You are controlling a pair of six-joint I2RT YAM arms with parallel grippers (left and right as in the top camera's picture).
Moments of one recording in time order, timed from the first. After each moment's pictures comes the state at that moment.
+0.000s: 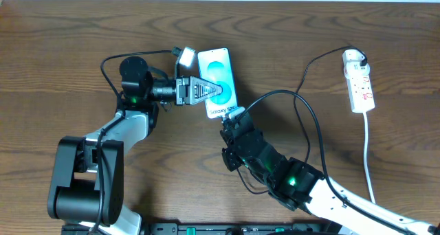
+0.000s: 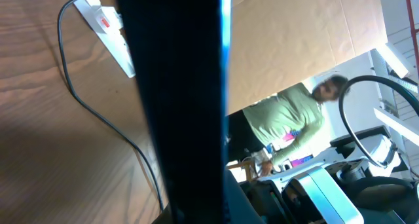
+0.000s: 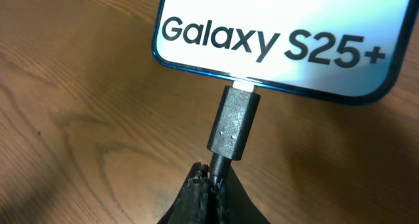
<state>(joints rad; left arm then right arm) -0.12 1.73 0.79 0.94 1.46 -1.03 0.97 1.22 0.68 -0.06 0.21 0.39</state>
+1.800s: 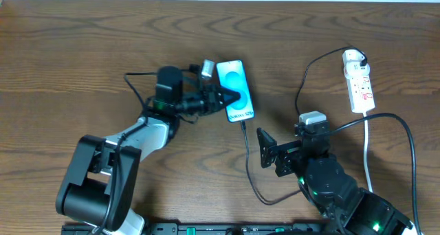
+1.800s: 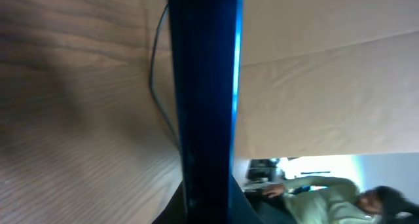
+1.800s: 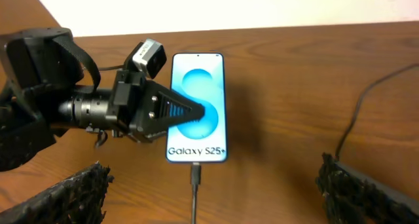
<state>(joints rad) -0.32 1.73 0.75 0.59 0.98 -0.93 0.93 0.67 0.72 -0.47 0.49 0.49</state>
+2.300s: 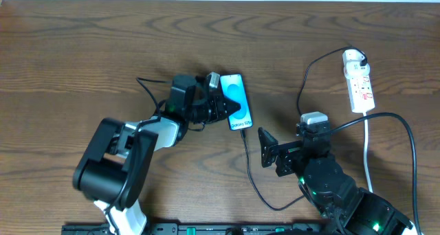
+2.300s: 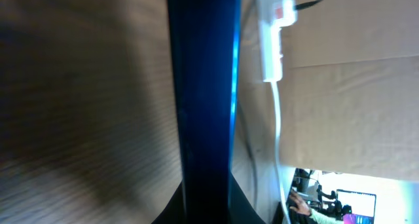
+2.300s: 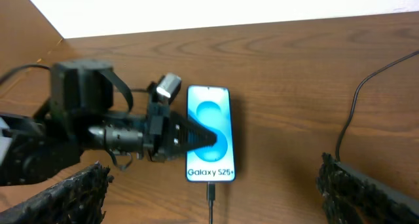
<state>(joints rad) -0.36 1.88 0.75 0.51 0.84 -0.83 0.93 0.68 0.72 -0.49 0.50 0.52</state>
